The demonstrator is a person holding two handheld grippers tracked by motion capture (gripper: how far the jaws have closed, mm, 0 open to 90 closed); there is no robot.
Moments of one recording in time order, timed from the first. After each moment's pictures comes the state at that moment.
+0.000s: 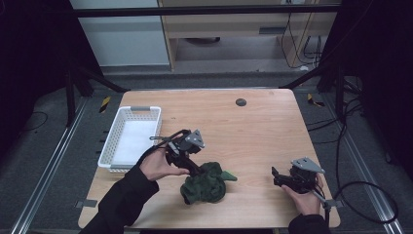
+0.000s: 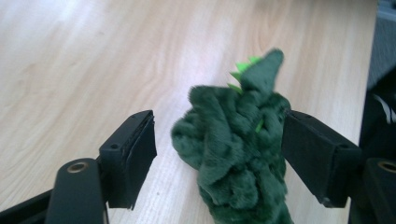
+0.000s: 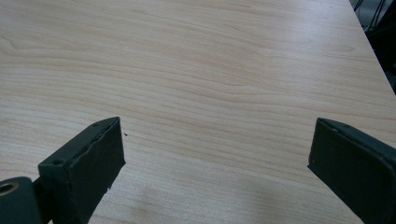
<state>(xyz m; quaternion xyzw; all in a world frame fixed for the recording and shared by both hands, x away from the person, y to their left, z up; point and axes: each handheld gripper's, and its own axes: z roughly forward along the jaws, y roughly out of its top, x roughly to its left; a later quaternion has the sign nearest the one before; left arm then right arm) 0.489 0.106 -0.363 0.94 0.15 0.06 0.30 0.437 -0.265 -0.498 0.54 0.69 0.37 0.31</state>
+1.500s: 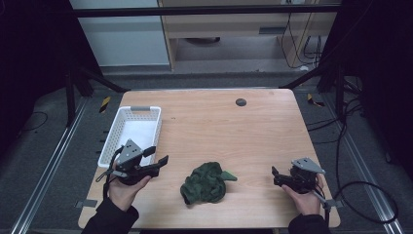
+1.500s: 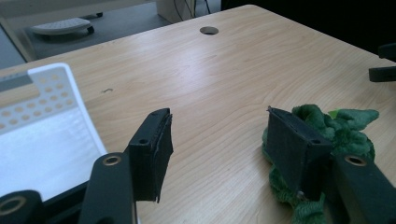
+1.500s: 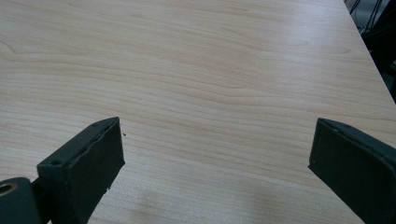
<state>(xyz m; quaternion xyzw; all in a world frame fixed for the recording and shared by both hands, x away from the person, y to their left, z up) 0.429 0.231 -0.392 0.76 0.38 0.22 0.47 0.436 -0.265 -0.498 0.54 0.69 0.37 0.32</state>
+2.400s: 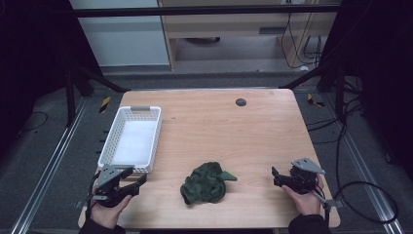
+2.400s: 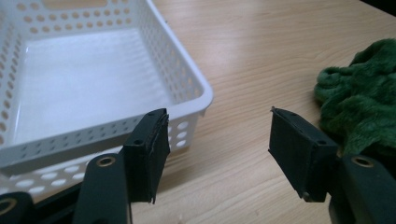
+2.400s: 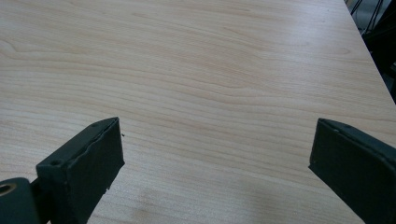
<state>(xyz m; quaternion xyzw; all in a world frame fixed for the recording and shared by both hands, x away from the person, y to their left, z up) 0.392 0.289 -0.445 0.73 0.48 0.23 0.44 0.435 -0.265 -0.498 0.54 0.69 0.37 0.32</state>
